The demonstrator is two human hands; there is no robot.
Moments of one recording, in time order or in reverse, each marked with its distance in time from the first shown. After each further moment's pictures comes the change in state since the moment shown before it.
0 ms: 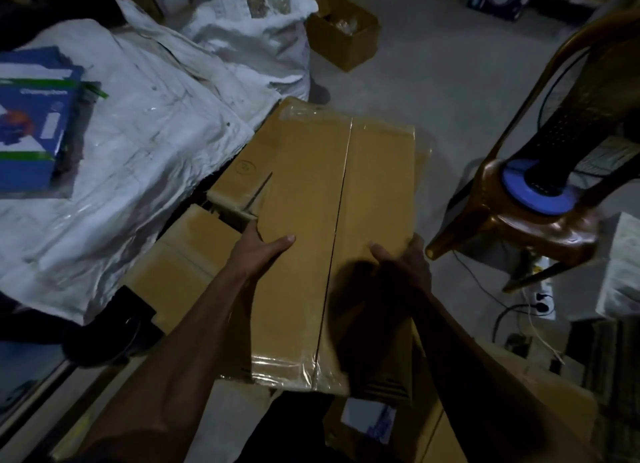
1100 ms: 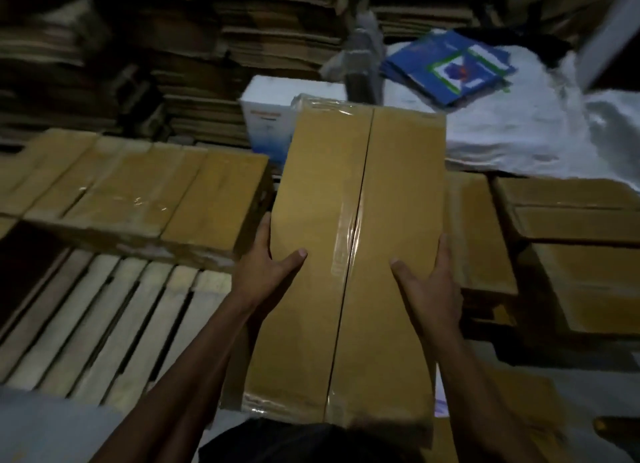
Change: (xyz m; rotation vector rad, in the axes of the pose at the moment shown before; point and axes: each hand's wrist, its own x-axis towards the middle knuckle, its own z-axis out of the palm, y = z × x) left_hand -0.676 -0.237 0.027 -0.258 1.023 -0.173; right_hand -0.439 0.195 0.011 -0.412 -0.613 -0.871
